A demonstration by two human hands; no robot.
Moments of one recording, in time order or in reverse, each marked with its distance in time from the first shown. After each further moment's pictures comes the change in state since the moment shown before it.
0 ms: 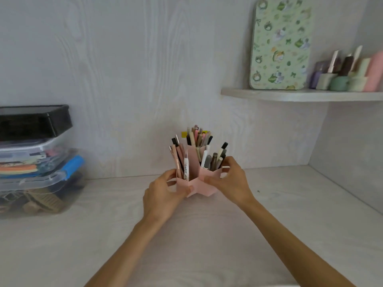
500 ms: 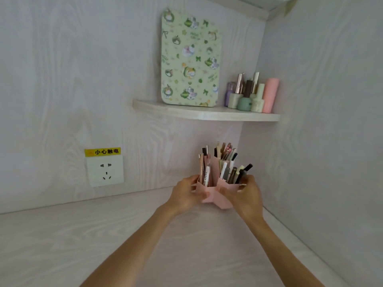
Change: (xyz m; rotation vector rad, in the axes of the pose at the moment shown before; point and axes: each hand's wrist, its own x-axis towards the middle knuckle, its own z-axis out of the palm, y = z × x) left_hand 0.060 0.126 0.224 -0.321 -0.615 0.197; right_hand 0.022 0.099 -0.193 -0.237 0.492 0.213
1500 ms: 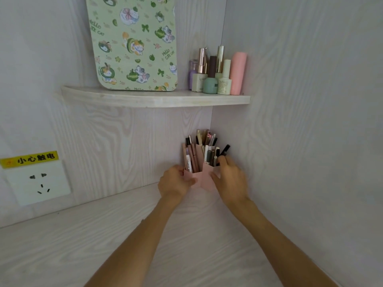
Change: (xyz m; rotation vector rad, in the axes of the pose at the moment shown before) left_hand 0.062 0.015 0.061 0.293 0.273 -0.210; right_hand 0.056 0.029 -0.014 -0.587 -0.041 -0.347
